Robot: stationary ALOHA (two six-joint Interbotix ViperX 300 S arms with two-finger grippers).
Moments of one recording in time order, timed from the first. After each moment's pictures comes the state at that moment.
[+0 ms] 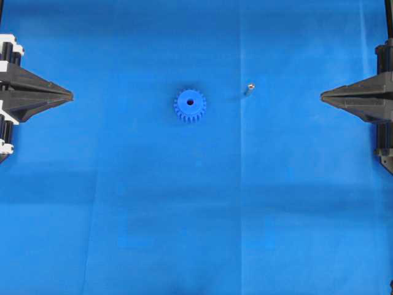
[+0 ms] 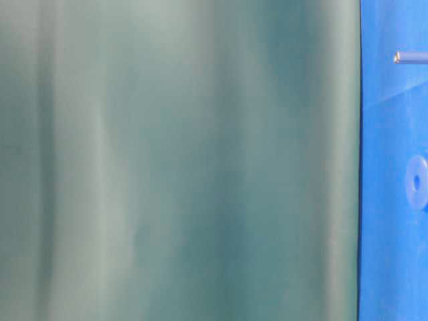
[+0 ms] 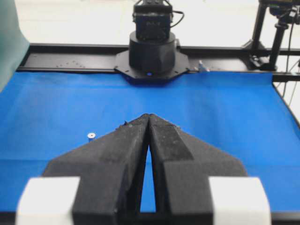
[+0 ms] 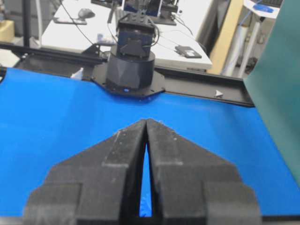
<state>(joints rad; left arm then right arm) 0.00 -0.97 1.18 0.00 -0.29 0.00 0.00 -0.96 1.17 0.00 -0.30 0.00</state>
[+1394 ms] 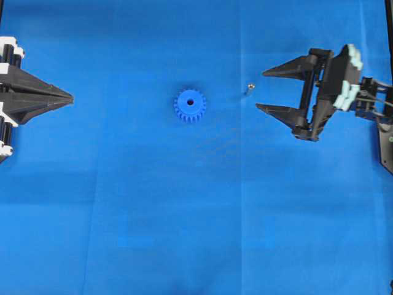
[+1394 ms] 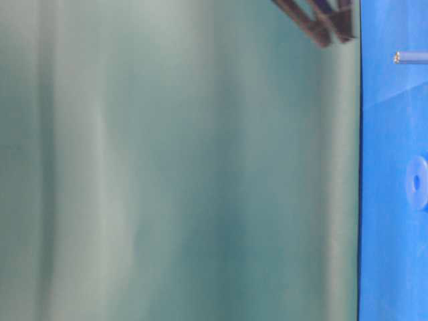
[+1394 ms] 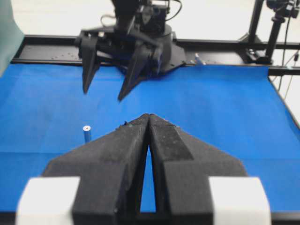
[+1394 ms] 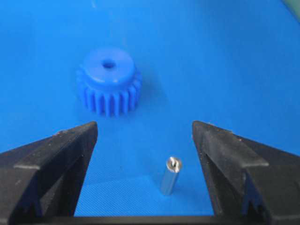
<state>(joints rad) -0.01 -0.97 1.18 0.00 -0.26 -0.02 -0.15 -0.19 1.19 0.17 -0.71 0.00</state>
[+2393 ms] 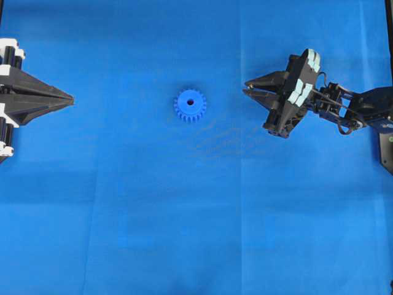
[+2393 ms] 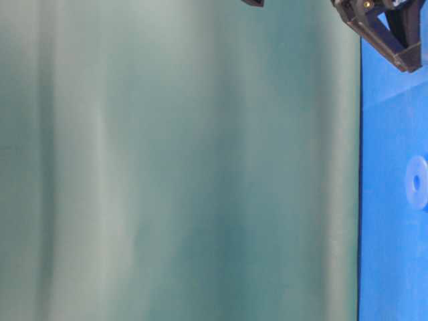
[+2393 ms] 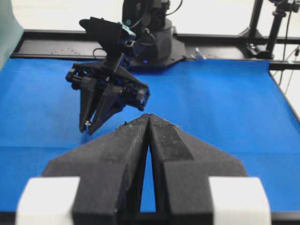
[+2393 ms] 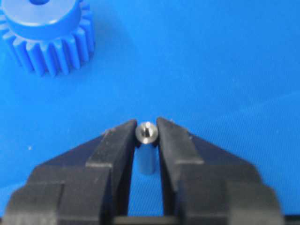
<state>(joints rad) -0.01 -0.98 1.20 0.00 -0.26 -0.02 -0.15 0.13 1.09 0.32 -0.84 0.00</state>
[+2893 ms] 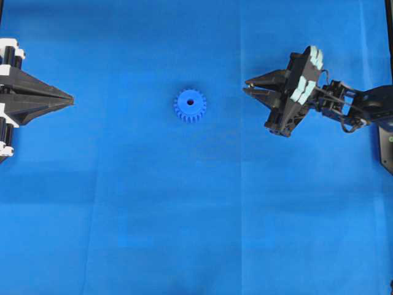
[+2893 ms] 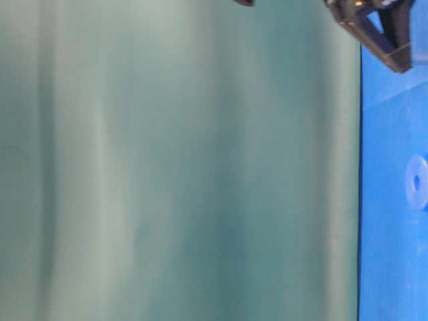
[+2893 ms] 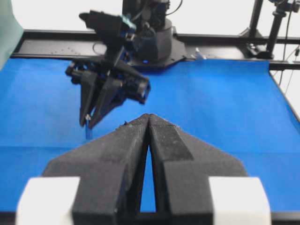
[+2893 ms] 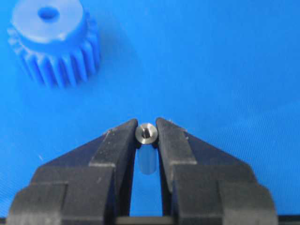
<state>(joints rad) -0.01 -0.98 1.20 0.00 -0.26 -0.02 -0.15 0.04 1.09 0.32 -0.77 -0.01</state>
